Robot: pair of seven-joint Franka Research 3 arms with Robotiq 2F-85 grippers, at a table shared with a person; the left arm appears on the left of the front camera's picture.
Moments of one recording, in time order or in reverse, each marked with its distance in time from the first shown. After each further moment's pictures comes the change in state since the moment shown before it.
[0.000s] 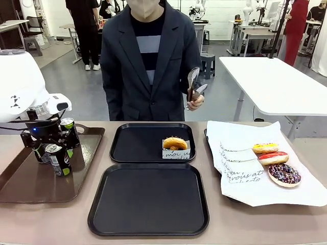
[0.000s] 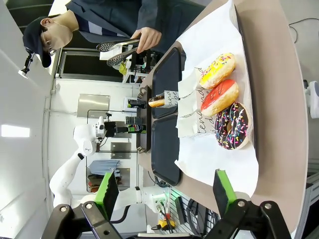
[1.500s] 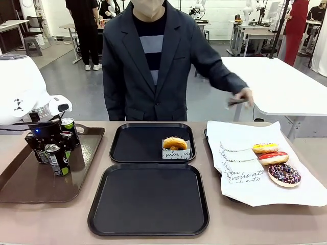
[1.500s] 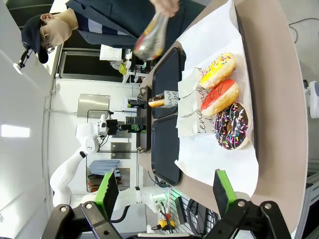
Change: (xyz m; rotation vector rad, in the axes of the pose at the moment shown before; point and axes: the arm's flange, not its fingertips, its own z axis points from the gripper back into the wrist) left arm 0.010 0.006 -0.011 -0.015 -0.019 0.022; right arm 0.000 0.000 0.000 0.000 0.000 0.000
